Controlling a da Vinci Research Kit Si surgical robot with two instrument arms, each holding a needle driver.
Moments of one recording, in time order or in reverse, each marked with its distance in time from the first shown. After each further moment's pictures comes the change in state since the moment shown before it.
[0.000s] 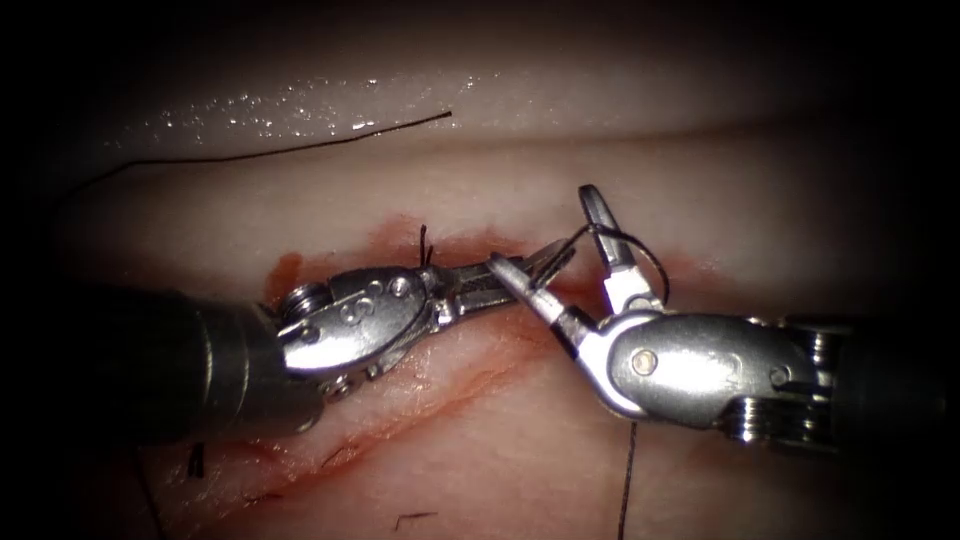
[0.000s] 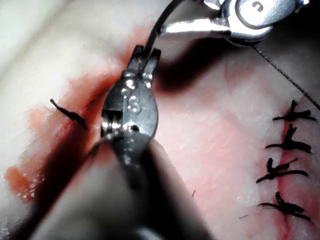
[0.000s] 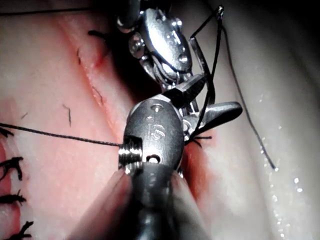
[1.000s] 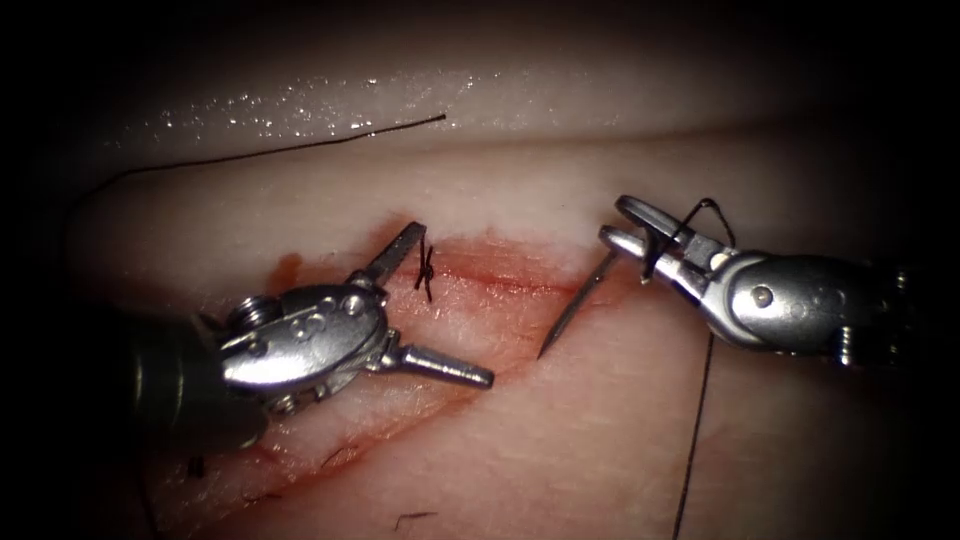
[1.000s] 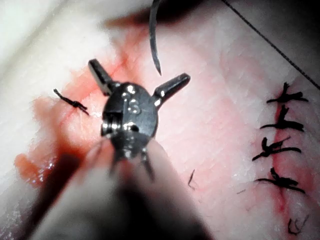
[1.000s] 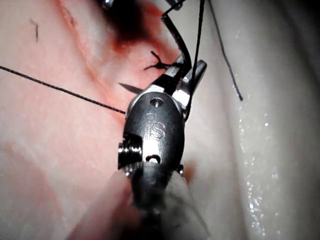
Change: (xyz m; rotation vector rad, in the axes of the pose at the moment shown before) right arm -0.007 0.009 0.000 0.601 0.081 -0.036; left arm -0.001 0.001 -0.004 0.097 -0.215 0.046
